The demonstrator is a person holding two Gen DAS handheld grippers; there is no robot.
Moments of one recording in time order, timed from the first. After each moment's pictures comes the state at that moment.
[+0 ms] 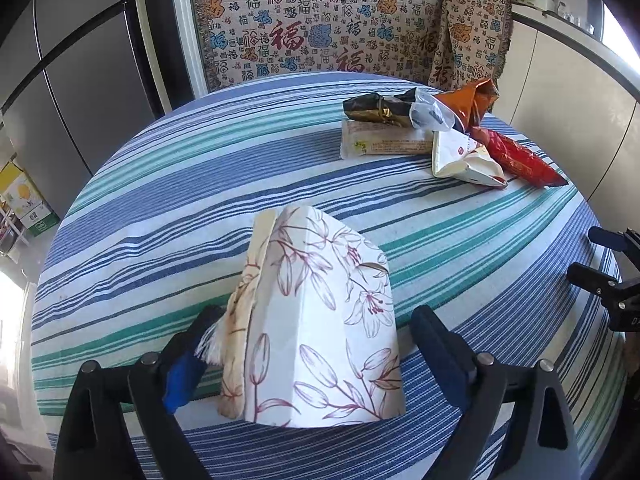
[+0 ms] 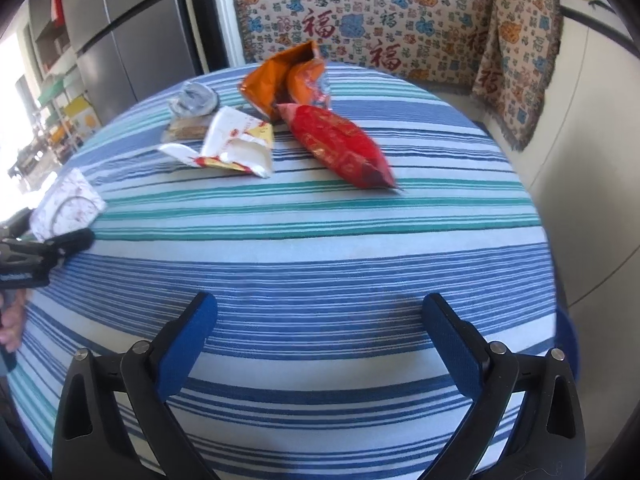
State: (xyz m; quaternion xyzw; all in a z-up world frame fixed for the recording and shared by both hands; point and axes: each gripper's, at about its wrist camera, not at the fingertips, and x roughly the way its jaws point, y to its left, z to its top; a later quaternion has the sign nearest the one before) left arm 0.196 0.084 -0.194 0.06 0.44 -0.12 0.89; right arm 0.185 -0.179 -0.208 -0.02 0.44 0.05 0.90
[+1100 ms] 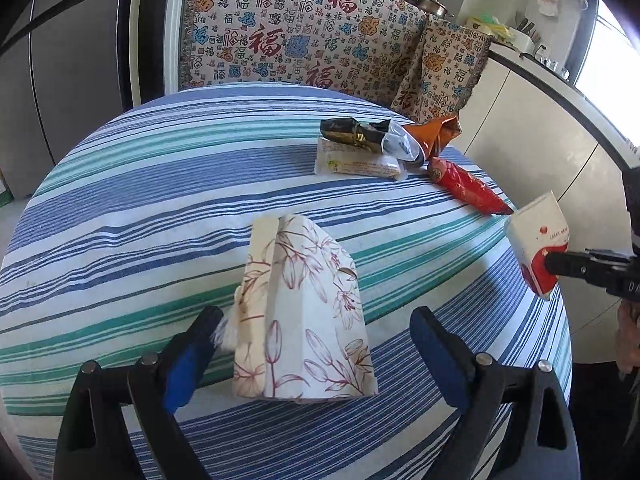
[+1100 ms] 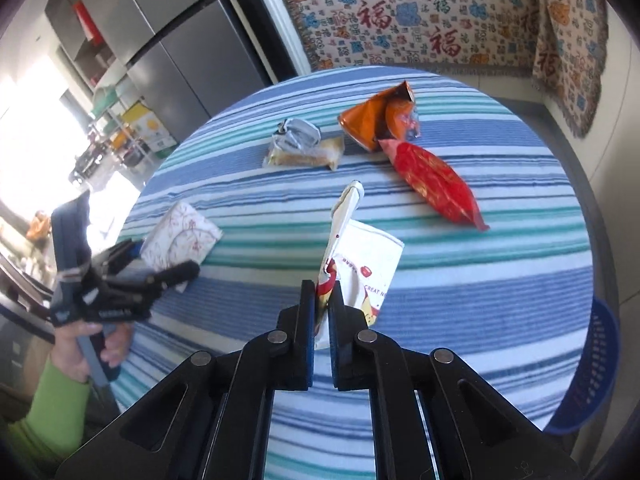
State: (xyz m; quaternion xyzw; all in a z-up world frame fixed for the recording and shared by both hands) left arm 0.192 0.113 -0.181 -0.03 0.43 -0.21 0.88; right arm 0.182 -0.155 -0.148 0.07 0.47 0.18 0.86
